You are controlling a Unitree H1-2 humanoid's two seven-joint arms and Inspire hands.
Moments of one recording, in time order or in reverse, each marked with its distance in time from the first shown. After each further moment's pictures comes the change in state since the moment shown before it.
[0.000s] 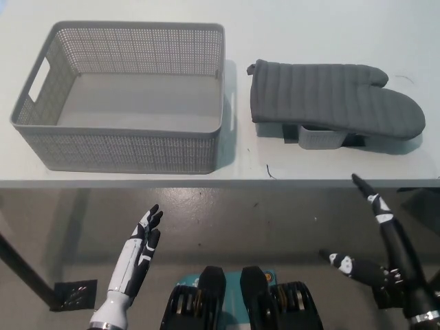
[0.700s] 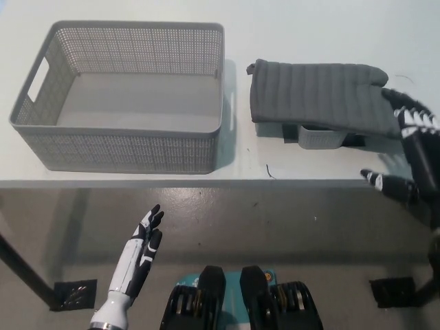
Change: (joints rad) left_arm 0.000 -0.001 0.000 0.000 0.019 -0.014 0.000; right_arm -0.309 -0.115 0.006 0.020 -0.427 0.239 0.003
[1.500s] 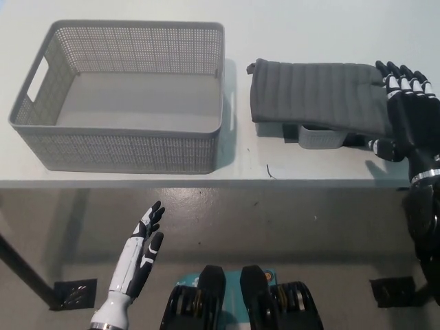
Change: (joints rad) left_arm -0.001 -0.002 0.000 0.000 0.019 -0.057 0.014; right_arm -0.195 0.002 0.089 0.264 -0.181 0.140 -0.008
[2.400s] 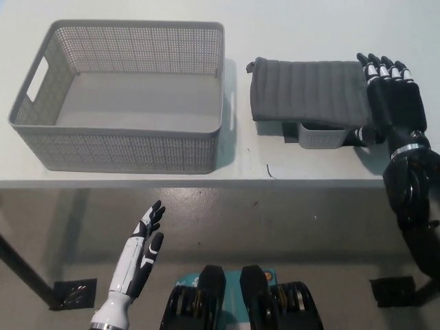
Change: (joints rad) left_arm 0.000 -0.001 0.000 0.000 0.000 -0.011 0.000; right_arm -0.149 0.009 0.072 0.248 0.002 0.002 -0.035
